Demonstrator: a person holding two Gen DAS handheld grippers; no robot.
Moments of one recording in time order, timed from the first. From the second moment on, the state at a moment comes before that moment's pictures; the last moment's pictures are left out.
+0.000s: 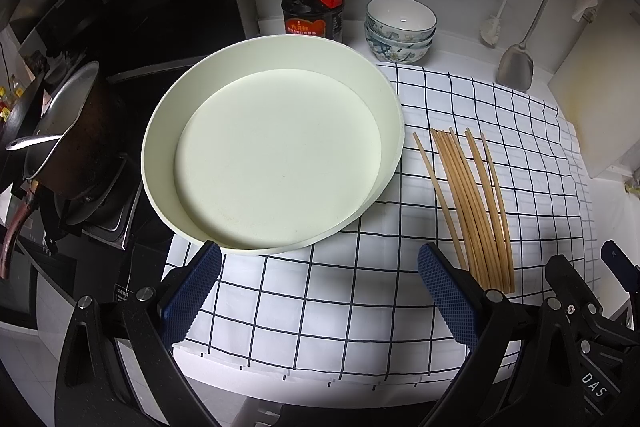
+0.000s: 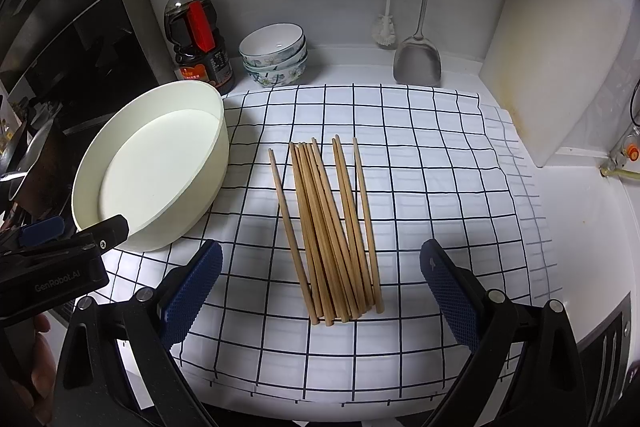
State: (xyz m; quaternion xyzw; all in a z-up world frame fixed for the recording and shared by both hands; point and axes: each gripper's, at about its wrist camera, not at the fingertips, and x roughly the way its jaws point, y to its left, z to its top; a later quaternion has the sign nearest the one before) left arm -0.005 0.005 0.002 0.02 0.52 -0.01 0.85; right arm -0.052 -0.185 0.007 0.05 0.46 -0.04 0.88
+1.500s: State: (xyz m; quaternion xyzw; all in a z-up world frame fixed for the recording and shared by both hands) left arm 0.004 -0.103 -0.116 -0.03 0.47 -0.01 0.88; right arm 0.000 -0.287 -0.129 -0.02 0.48 0.00 0.88
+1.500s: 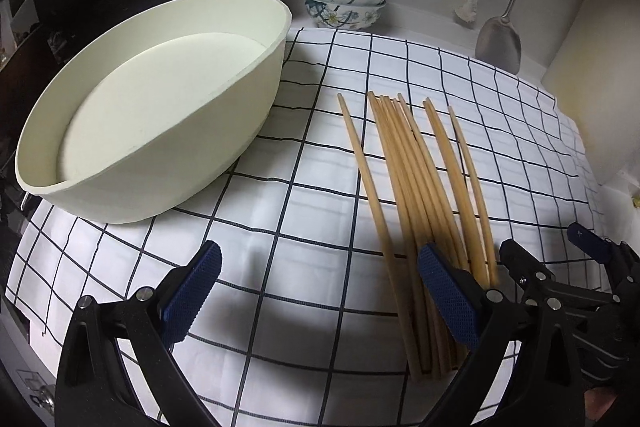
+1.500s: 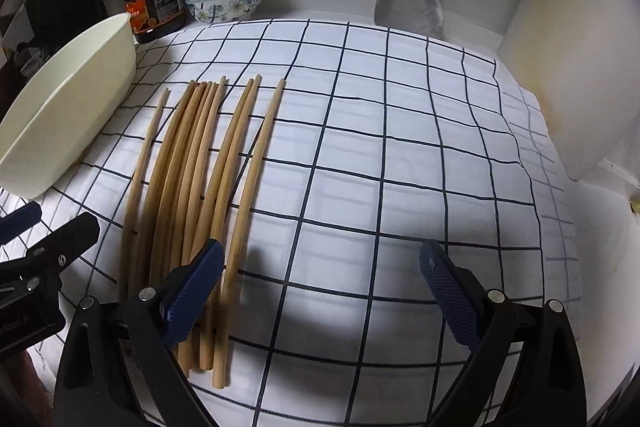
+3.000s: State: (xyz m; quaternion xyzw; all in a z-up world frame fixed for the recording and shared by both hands) left arm 0.027 -0.124 -0.138 0.00 0.50 -0.04 0.87; right arm 0.018 -0.271 -0.141 -0.03 0.47 0.09 0.88
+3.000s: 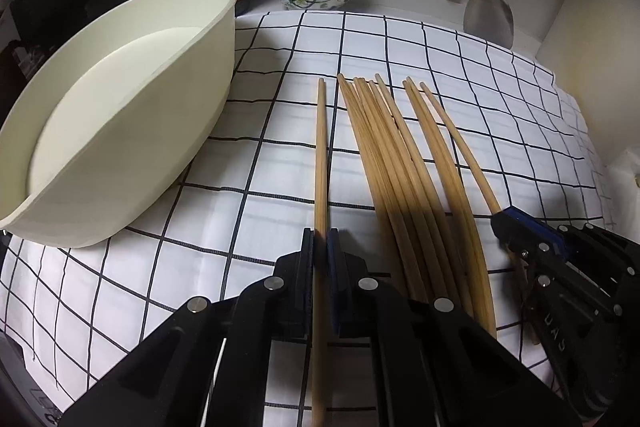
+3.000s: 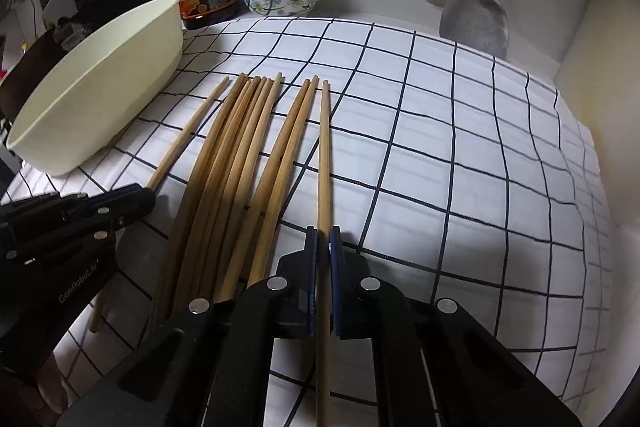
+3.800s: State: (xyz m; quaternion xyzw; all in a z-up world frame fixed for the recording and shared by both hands) left arm 0.054 0.013 -0.007 -0.03 0.44 -0.08 0.89; right arm 0.021 -0.178 -0.012 0.06 0.40 0.13 0.90
